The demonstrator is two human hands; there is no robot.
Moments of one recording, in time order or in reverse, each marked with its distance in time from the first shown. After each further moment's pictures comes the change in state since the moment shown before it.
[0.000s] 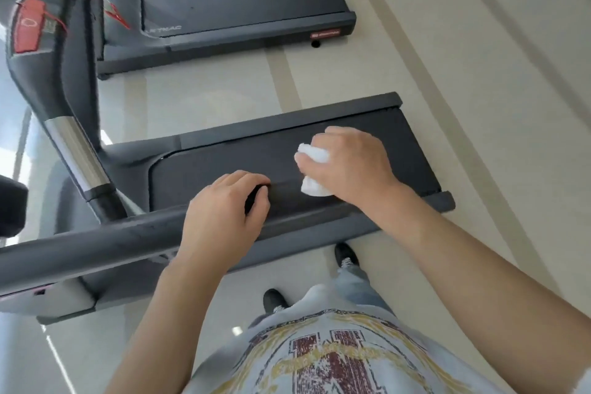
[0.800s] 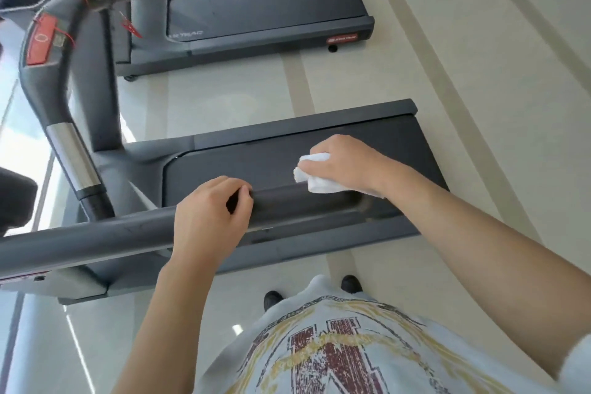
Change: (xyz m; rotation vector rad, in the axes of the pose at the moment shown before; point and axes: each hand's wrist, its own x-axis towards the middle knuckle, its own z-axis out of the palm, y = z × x) left_hand 0.011 0.040 0.018 0.081 0.123 -0.198; right_hand 0.035 0.071 -0.031 0.336 -0.673 0.124
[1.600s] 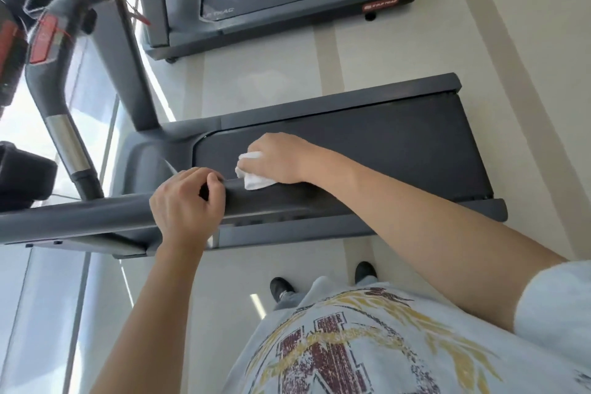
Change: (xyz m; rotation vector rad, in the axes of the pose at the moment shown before) left_hand 0.004 0.043 0.048 0.252 0.319 -0.086; right_hand 0.027 0.000 -0.002 -0.001 -0.251 -0.289
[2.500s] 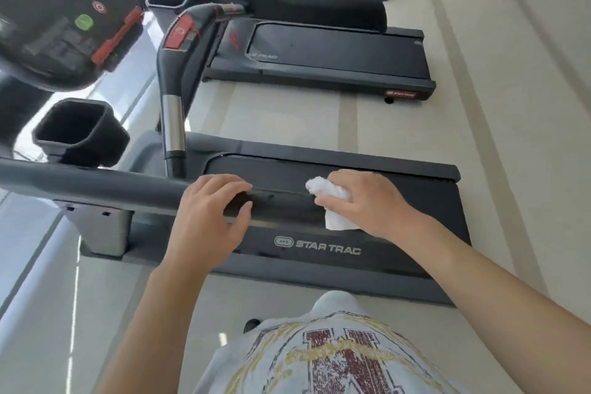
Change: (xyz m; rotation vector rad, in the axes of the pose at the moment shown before) left_hand -0.023 -0.134 -0.073 -0.249 -0.135 0.110; right_hand -0.019 -0.053 0.047 -0.411 0.330 -0.127
